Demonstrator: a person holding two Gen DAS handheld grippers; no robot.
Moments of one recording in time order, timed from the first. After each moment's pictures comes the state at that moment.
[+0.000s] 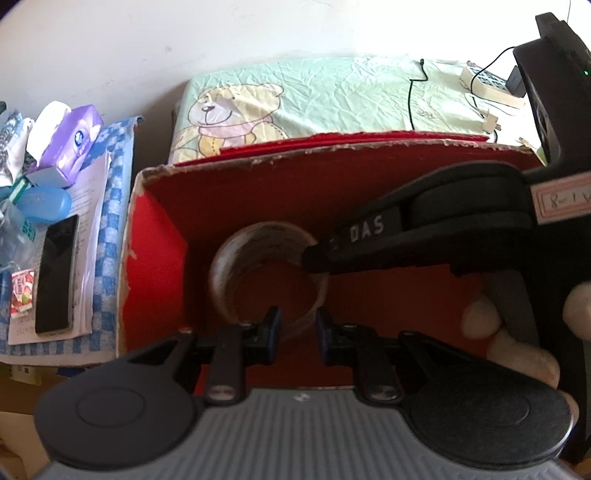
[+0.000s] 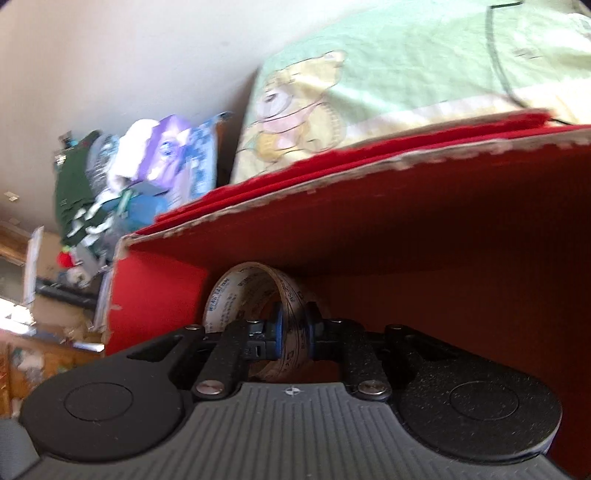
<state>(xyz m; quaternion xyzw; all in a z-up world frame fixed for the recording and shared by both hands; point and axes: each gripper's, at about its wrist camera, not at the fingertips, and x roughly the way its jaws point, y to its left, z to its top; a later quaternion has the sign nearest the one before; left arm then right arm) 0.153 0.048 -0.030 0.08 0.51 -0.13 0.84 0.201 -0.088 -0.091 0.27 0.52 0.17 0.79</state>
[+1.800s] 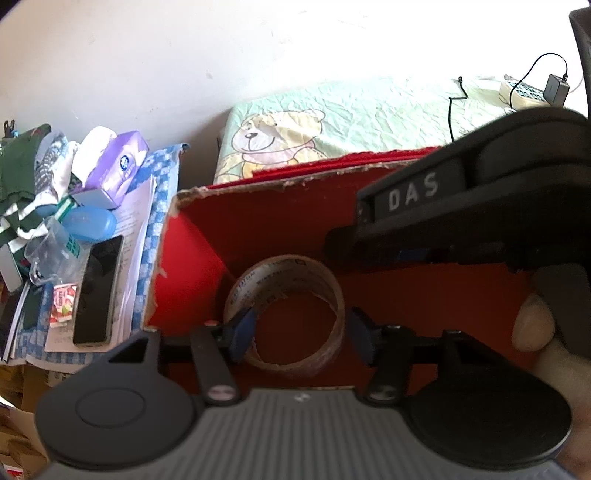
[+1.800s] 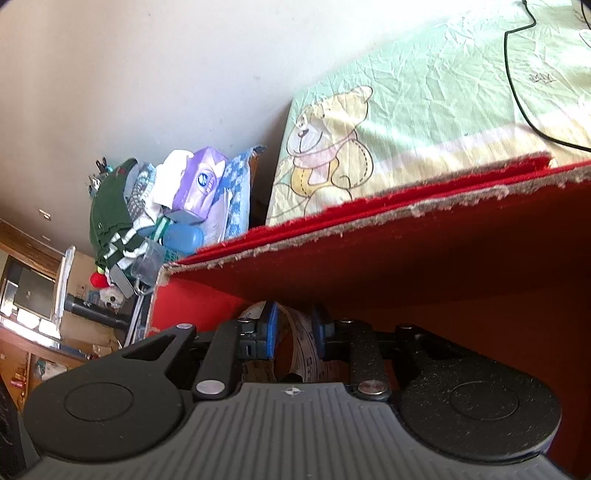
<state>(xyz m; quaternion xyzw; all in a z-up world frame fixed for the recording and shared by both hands) 0.154 0.037 -0.057 0.12 0.46 -0.06 0.88 0.202 -0.091 -0.080 0.29 0.46 0.19 0.82</state>
